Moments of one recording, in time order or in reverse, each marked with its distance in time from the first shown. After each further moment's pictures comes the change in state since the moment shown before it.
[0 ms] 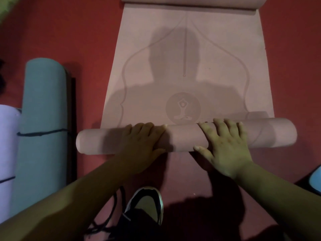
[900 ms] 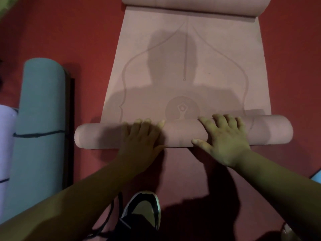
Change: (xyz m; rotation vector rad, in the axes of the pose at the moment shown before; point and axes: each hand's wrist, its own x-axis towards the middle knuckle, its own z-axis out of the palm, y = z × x) left_hand 0.012 0.005 -0.001 0.116 0.082 -0.070; right_hand 0.035 0.011 -0.009 -0.024 -0.011 0.018
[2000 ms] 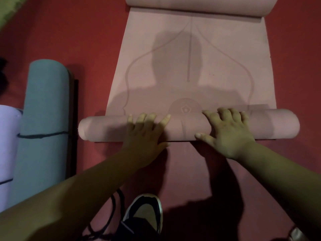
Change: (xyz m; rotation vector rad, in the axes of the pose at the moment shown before) left_hand 0.018 -0.008 0.007 0.006 0.003 0.014; right_hand 0.026 0.003 -0.008 0.024 0.019 0.000
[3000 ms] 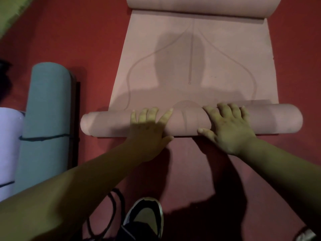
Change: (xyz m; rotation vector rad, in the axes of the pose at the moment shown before) left_hand 0.024 0.000 -0.001 -0.005 0.022 -0.027; right_hand 0.019 0.004 -0.006 -0.012 -0.001 -0.049
